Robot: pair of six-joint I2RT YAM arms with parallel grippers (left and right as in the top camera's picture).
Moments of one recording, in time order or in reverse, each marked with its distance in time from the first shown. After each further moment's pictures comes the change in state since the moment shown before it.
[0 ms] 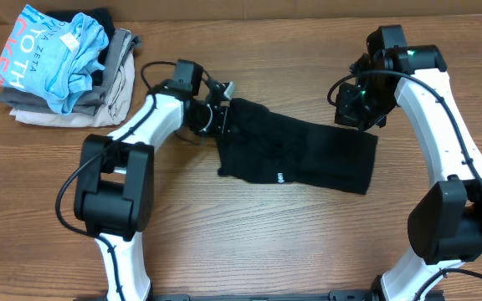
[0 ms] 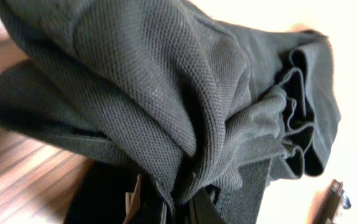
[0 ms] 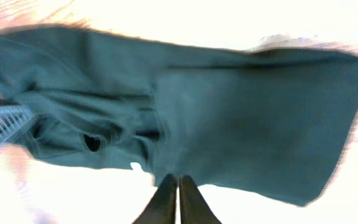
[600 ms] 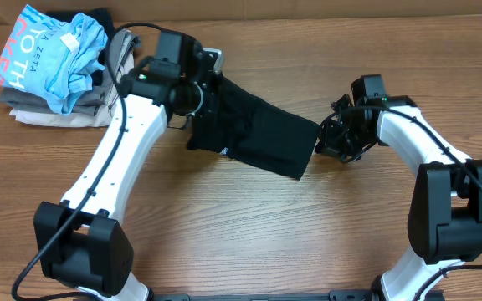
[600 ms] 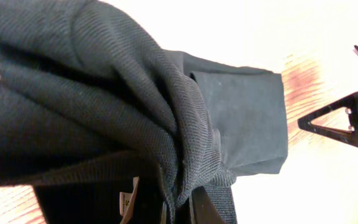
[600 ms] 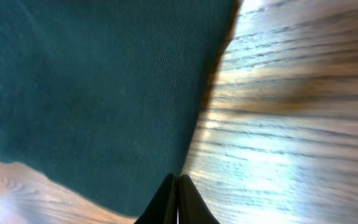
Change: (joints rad) left arm -0.059 -0.332 0.098 -0.196 -0.379 -0.006; right arm 0.000 0.000 -0.471 0.476 -0.182 0.003
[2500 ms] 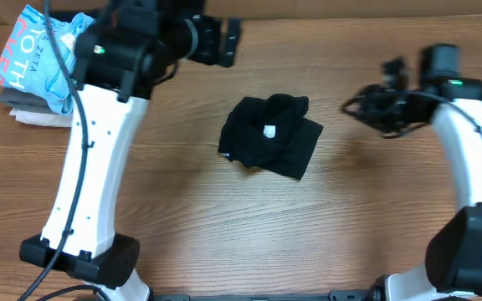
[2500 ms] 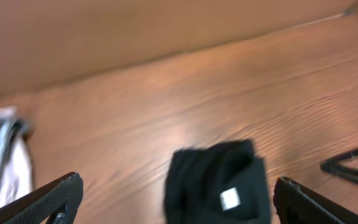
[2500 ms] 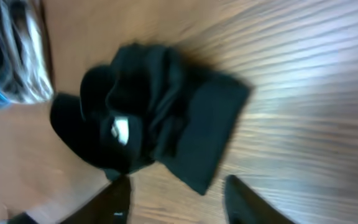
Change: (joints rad) left arm -0.015 0.057 0.718 -0.333 -0.177 -0.003; right arm -0.124 -0.176 0.218 -0.195 -0.114 -0.109
